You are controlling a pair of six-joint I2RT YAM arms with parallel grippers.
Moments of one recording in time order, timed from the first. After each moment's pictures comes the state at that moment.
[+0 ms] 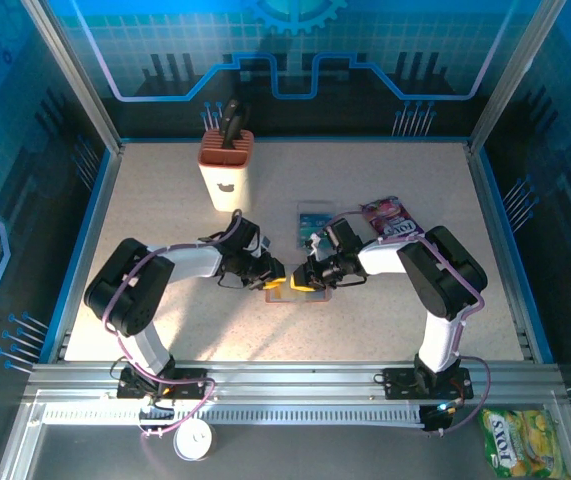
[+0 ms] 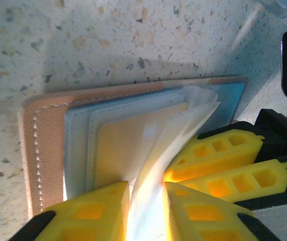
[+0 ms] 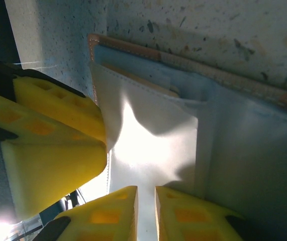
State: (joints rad) left arm -0.48 1.73 0.82 -0.16 0.60 -0.92; right arm 0.54 1.86 0.85 -0.03 -0.80 0.66
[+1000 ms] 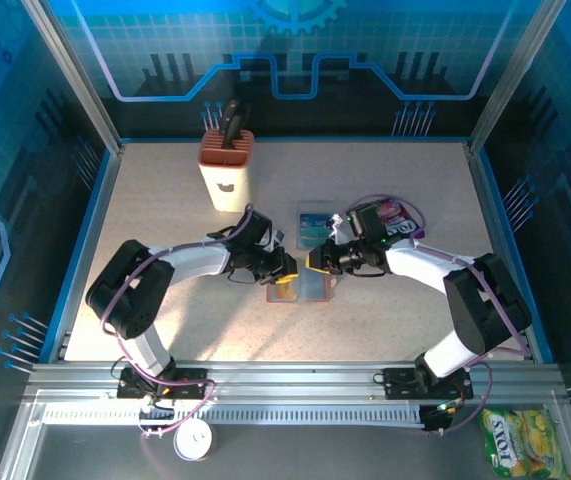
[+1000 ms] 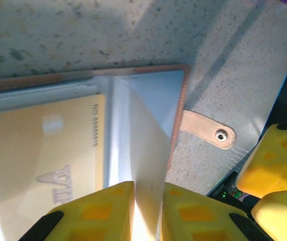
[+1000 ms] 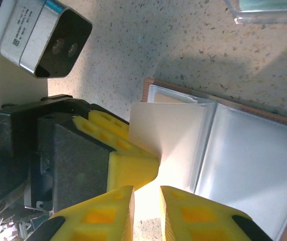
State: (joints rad) left arm -0.56 1.72 0.92 -0.19 0.61 -0.93; right arm 0.45 1.56 0.82 -0.19 -0.71 0.64
